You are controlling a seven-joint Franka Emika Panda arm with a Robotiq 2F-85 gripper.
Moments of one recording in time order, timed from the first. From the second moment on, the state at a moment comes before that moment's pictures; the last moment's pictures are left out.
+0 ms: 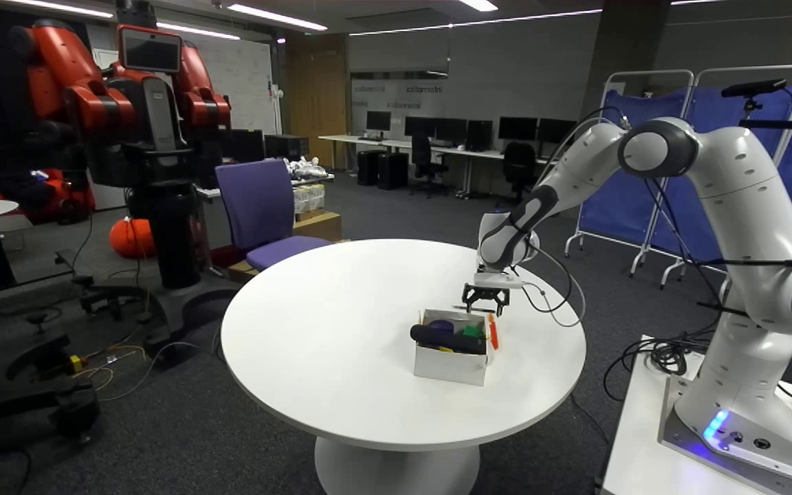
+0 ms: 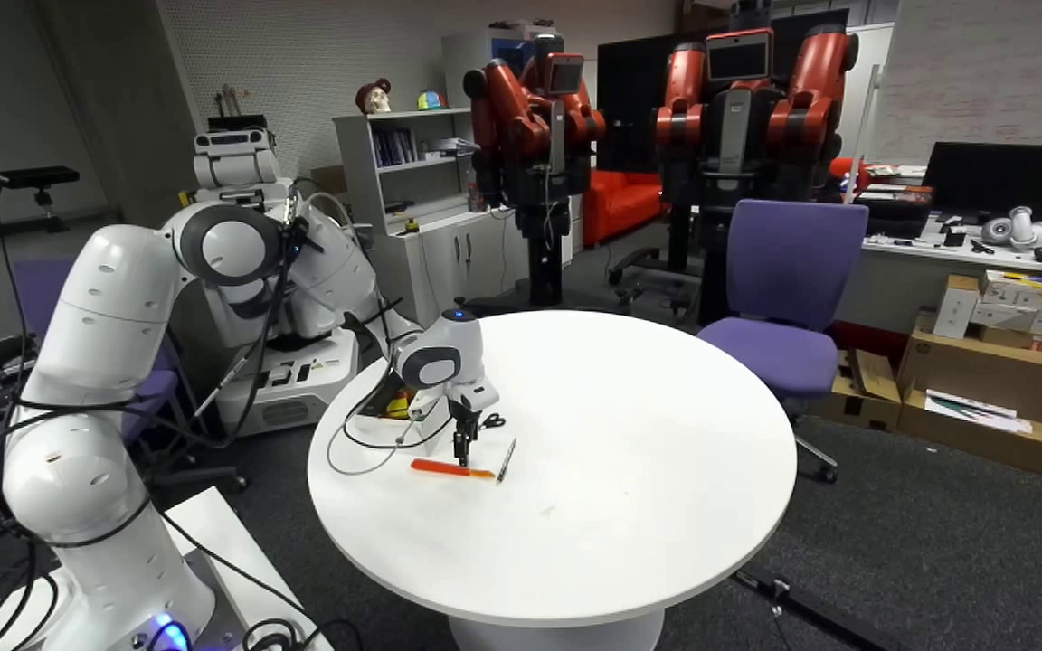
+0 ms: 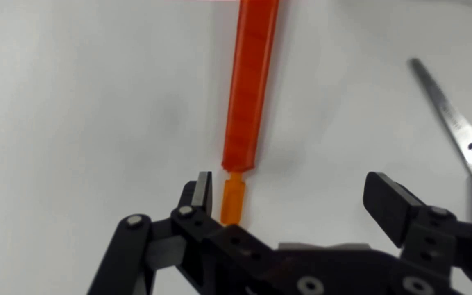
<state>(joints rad) -0.04 0.58 -0.09 -2.05 0.17 2.60 0.69</state>
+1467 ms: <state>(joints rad) 0.13 0.55 -0.12 -2.10 0.19 2.57 0.71</state>
